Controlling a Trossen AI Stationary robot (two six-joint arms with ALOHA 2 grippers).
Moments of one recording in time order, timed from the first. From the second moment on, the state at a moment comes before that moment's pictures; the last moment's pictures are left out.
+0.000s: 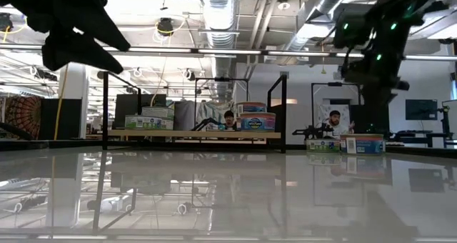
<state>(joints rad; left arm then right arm) -0.62 1.20 0.68 -0.23 -0.77 -1.12 -0.49 1.12 0.70 -0.84 0.22 0.42</state>
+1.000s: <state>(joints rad) -0.62 1.24 0.68 -0.24 -0.74 -1.14 0.11 1.36 0.68 -0.40 0.04 0.98</state>
